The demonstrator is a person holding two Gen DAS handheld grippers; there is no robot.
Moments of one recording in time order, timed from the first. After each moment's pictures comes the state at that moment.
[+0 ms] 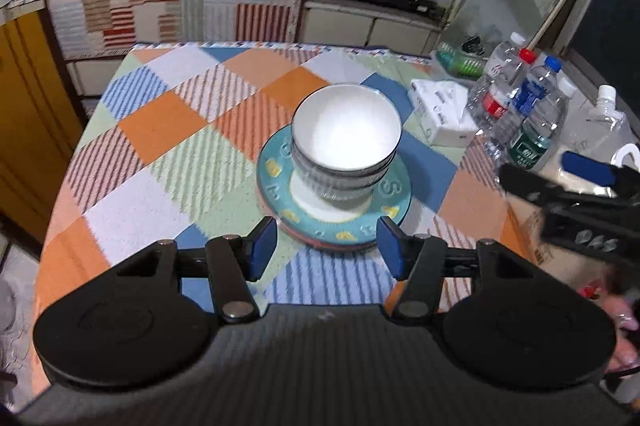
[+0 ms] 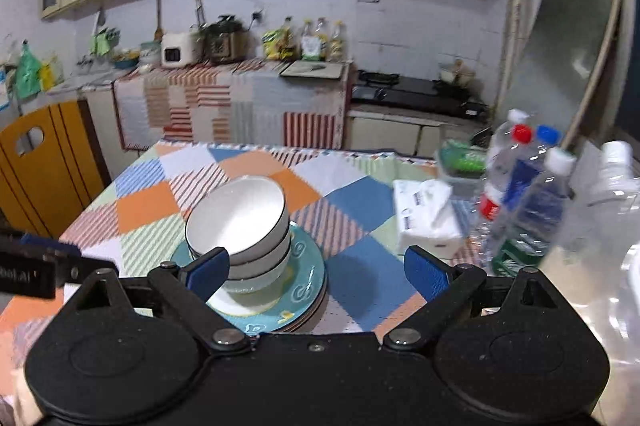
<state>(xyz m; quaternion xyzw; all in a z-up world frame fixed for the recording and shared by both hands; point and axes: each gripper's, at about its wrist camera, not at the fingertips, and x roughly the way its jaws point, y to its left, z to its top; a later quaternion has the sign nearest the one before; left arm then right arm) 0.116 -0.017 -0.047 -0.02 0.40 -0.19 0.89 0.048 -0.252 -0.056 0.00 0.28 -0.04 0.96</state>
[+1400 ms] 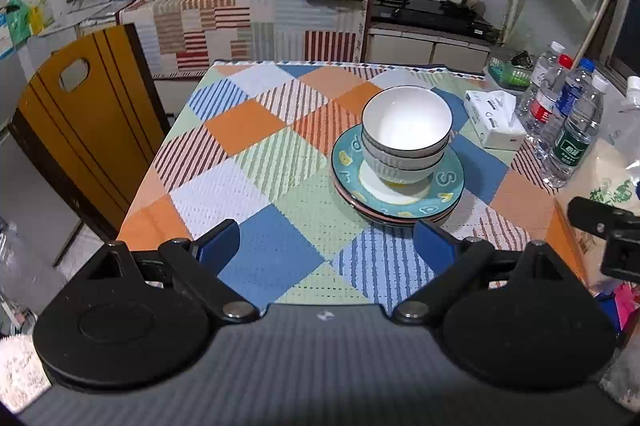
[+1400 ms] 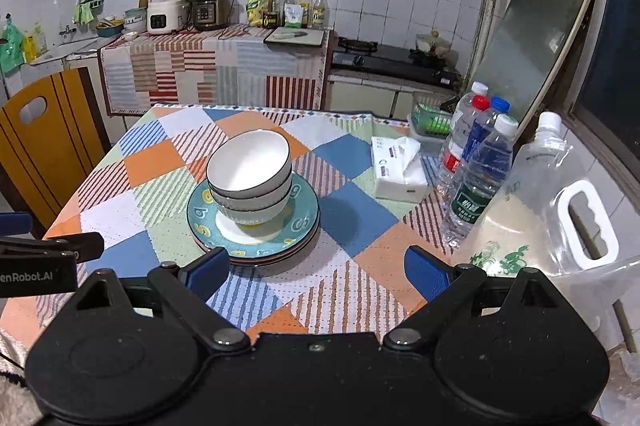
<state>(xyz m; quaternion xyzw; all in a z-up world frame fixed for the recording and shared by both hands) 0.042 0.011 -0.041 0.01 0.36 -0.10 0.93 -0.022 -0.213 -0.035 -0.03 0.33 -0.08 0.94</state>
